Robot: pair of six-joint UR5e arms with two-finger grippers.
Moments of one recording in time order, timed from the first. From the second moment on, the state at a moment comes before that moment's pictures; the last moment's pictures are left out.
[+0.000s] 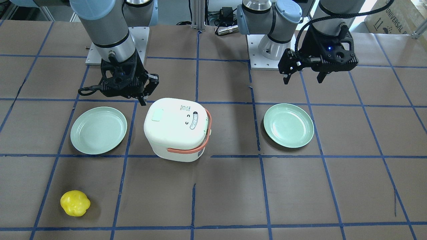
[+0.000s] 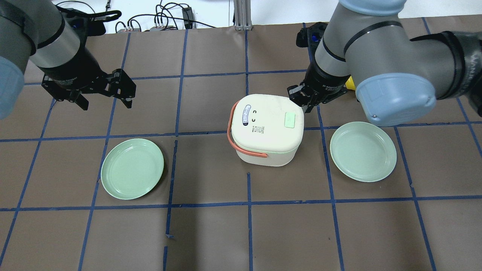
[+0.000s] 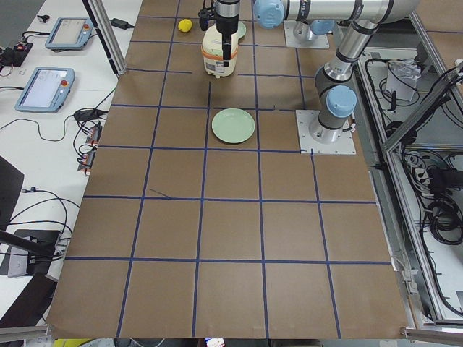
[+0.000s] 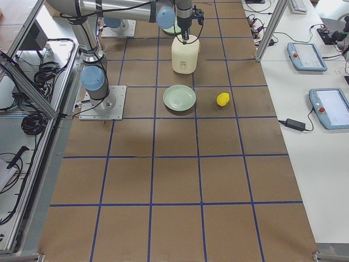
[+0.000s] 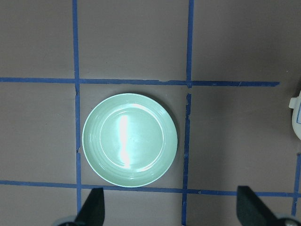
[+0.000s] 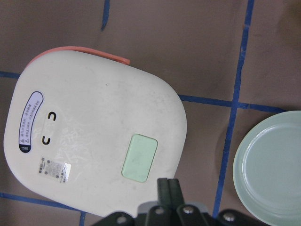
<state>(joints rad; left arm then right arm) -1.51 -1.48 -1.67 -1.53 1.62 0.03 1.71 -1.53 1.75 -1.86 -1.48 0.00</state>
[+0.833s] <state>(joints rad) -1.51 -1.48 -1.67 -1.53 1.62 0.03 1.76 -1.47 1.75 -1.88 -1.47 -0.02</state>
